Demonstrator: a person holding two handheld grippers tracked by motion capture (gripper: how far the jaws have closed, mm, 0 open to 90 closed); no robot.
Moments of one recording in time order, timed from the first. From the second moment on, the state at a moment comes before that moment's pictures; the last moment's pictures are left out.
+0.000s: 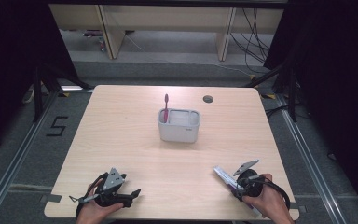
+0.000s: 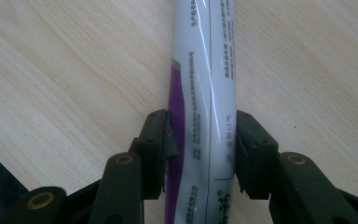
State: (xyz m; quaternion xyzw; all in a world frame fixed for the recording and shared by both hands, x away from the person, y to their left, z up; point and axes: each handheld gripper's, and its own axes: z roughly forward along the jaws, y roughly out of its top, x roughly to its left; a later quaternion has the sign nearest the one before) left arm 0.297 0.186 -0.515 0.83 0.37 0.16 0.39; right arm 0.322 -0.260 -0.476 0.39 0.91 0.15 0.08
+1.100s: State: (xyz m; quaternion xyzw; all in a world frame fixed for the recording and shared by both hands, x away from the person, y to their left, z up) left arm 0.297 0.186 -0.516 0.83 0.37 0.16 0.39; right arm 0.332 -0.254 -0.475 0.35 0.93 0.12 0.03
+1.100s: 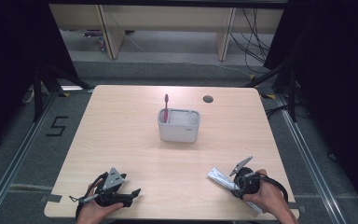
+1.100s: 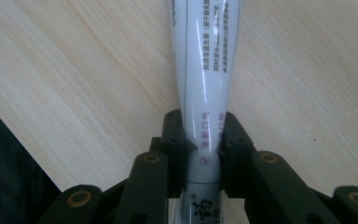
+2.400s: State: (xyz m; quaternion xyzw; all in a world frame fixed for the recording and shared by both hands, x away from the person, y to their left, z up) left arm 0.298 0.187 -0.515 0.82 0.37 0.17 0.40; right arm 0.341 -0.246 -0.435 0.32 0.94 0.12 0.08
